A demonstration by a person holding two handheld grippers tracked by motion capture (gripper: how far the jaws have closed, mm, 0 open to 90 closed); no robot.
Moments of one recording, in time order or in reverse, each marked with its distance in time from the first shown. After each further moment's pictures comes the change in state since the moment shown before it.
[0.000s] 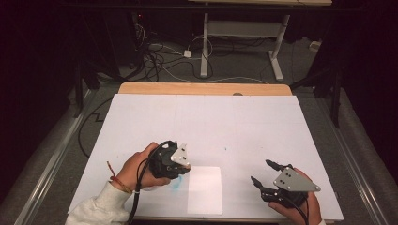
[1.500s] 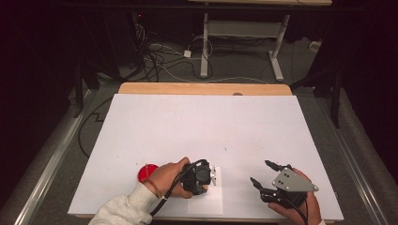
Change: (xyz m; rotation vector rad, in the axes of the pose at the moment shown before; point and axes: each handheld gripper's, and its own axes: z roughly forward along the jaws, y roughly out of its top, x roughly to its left) left arm -0.021 0.038 0.086 0.263 -0.170 0.139; right arm 0.002 0.000 0.002 0.019 0.007 -0.016
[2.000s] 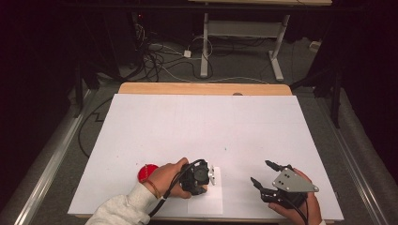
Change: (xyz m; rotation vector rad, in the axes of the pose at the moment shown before) left arm 0.001 -0.007 0.002 -0.040 -0.009 -0.019; right arm 0.000 0.000 -0.001 -0.001 -0.005 -0.004
